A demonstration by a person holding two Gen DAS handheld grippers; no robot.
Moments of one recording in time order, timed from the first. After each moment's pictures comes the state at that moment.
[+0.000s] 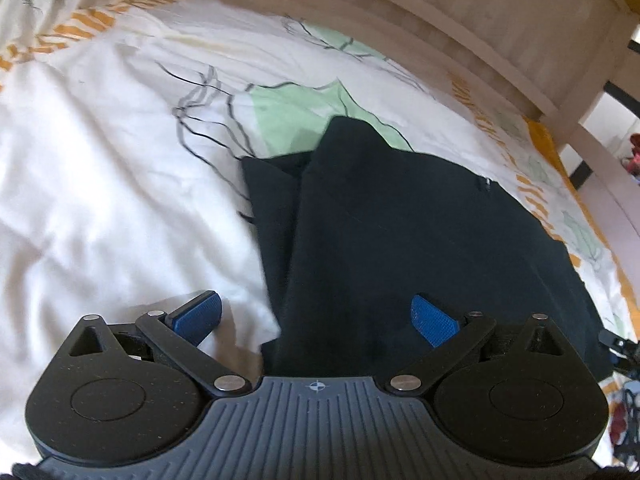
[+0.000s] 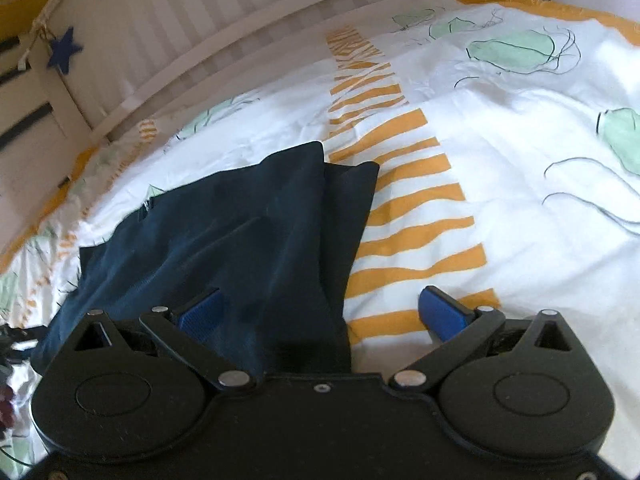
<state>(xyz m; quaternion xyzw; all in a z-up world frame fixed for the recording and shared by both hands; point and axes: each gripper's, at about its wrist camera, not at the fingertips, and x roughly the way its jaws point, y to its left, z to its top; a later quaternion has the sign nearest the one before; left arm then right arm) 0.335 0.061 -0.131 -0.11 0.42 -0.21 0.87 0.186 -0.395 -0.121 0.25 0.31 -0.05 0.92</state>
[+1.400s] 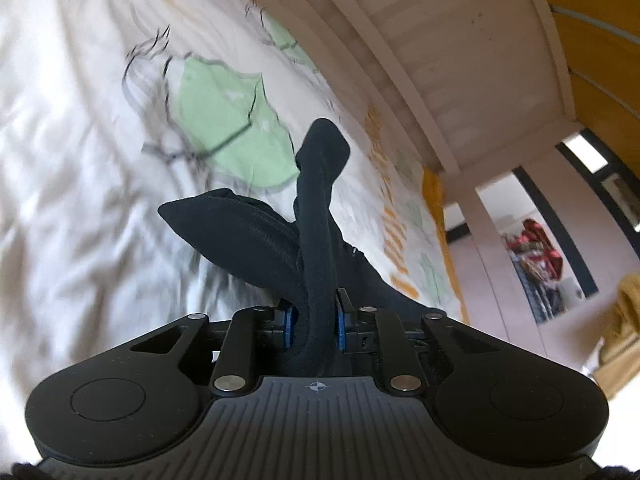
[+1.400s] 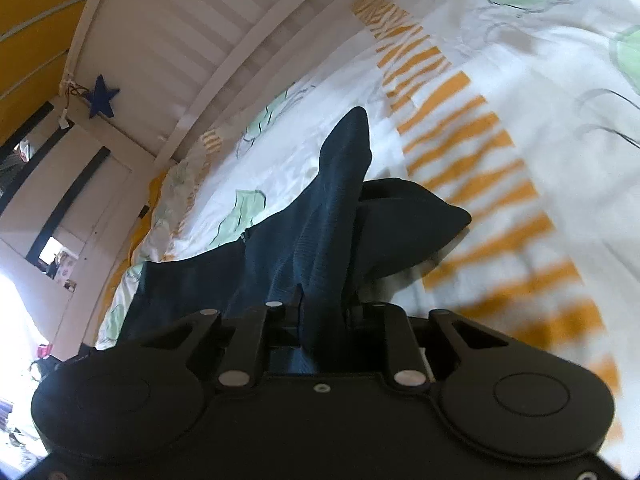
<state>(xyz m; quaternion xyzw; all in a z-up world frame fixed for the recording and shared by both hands) 0.263 0.090 -0.091 -0.33 0.43 -0.31 0.78 0.130 -0.400 -0.082 0.40 0.33 0.04 0.85</state>
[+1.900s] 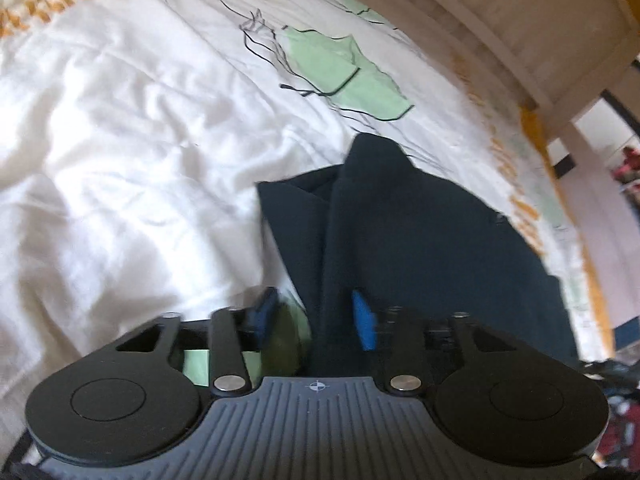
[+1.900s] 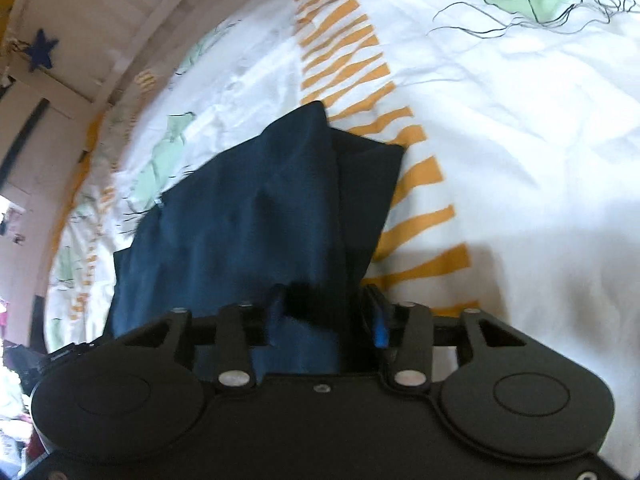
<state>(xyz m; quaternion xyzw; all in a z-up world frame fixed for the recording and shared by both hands) 0.223 0.103 -0.124 -0.16 0.48 -0.19 0.84 0.080 -0.410 -0.102 0.36 0.45 -0.02 0.82</state>
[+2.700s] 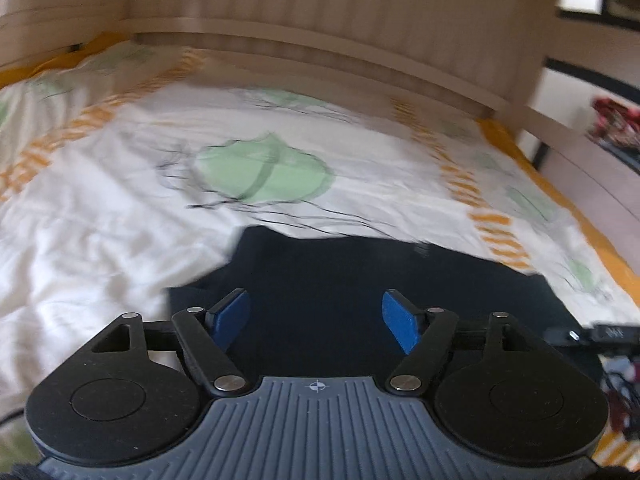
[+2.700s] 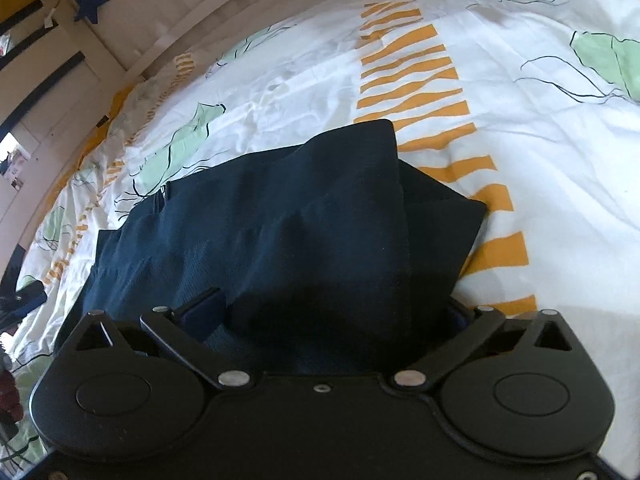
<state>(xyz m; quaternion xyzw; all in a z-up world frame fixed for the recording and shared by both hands) 0.150 0.011 -0.056 -0.04 0.33 -0.21 0.92 0.096 -0.375 -0.108 0.26 0.41 0.02 0.87</state>
